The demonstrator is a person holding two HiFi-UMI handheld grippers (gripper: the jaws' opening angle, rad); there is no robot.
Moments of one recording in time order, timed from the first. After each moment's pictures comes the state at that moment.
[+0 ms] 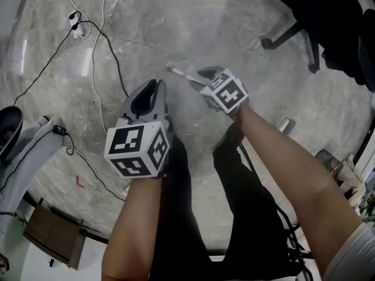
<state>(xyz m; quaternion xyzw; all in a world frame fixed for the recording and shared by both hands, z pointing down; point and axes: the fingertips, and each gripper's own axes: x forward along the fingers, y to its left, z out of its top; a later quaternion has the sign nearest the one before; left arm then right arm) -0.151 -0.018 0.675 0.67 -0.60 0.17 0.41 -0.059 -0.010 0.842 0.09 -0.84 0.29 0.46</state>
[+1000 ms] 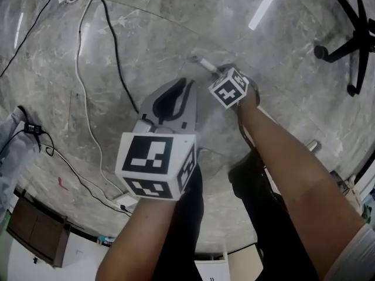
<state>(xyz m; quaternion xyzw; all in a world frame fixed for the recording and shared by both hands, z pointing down) -0.194 0.015 0.925 0.66 -0.57 0.16 0.46 -0.086 0.027 1.197 0.09 -0.76 0.18 0.62</state>
